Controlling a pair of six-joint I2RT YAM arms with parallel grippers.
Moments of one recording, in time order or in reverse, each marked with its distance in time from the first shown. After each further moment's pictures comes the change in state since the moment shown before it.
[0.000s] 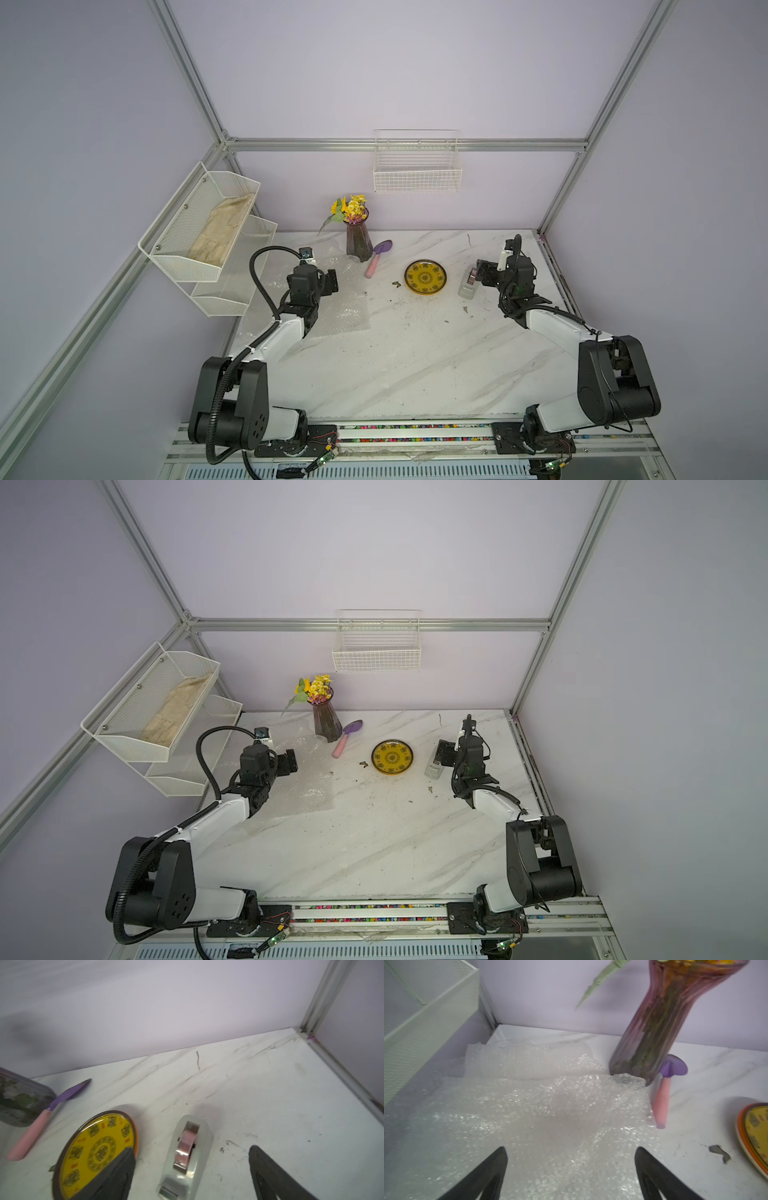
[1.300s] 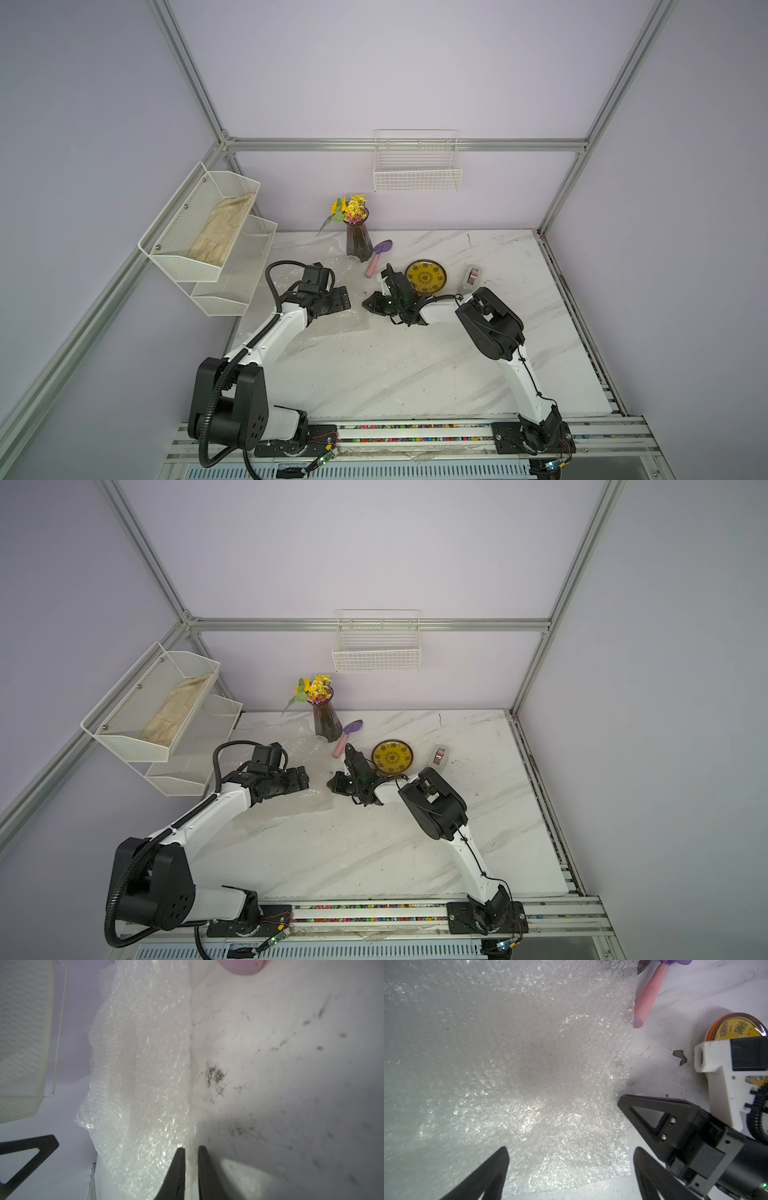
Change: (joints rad) left arm -0.025 -0.027 0.112 -0.575 0.211 -0.241; right arm 0.591 0.819 0.595 0.089 -0.418 0.599
